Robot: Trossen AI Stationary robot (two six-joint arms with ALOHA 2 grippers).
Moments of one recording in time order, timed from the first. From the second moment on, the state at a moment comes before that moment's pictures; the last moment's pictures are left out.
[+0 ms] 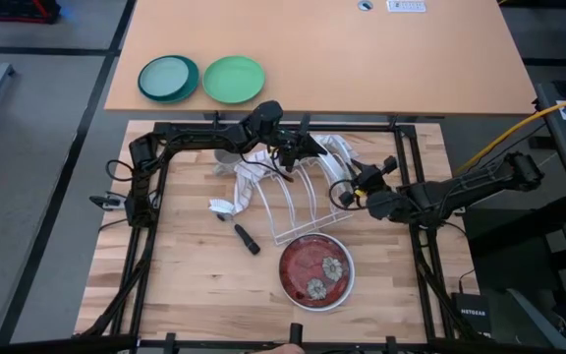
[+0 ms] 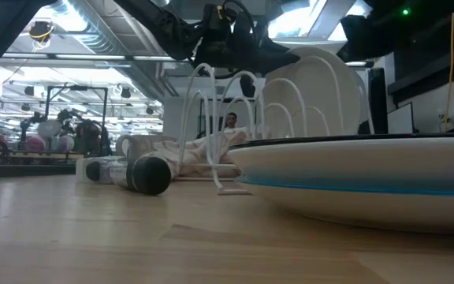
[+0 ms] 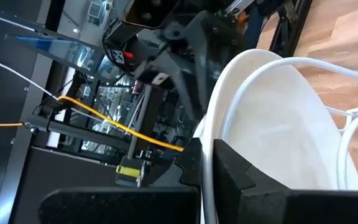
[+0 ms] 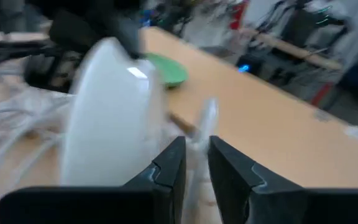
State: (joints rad) left arm 0.40 1.98 1.45 0.42 0.67 1.32; right arm 0.25 1.01 0.65 -0.20 1.16 0.25
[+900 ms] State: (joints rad) left arm 0.41 1.98 1.45 0.55 0.67 1.26; right arm 0.25 1.06 0.80 -0.16 0.92 0.05
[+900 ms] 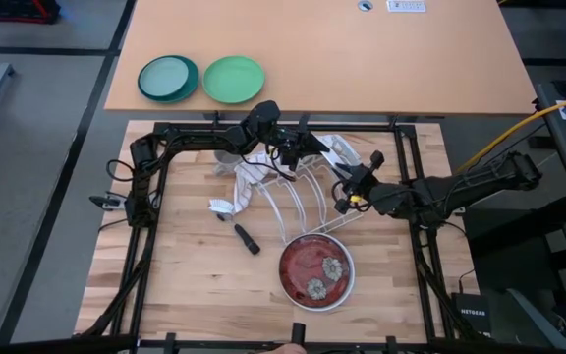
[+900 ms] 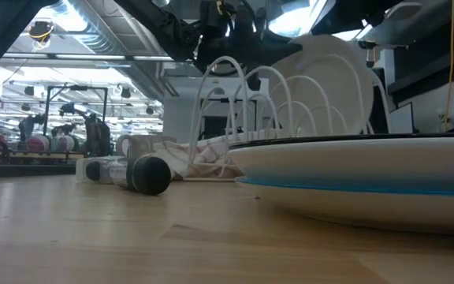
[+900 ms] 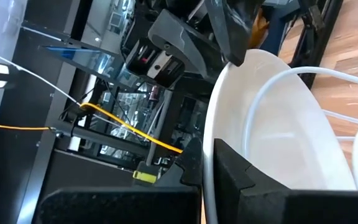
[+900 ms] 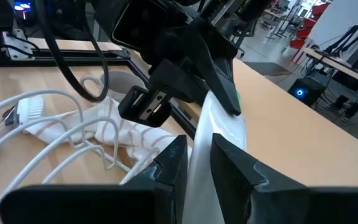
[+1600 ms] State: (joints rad) left arm 0.41 1.97 1.45 0.56 0.66 1.25; right arm 0.25 1.05 0.80 -0.11 0.87 -0.04
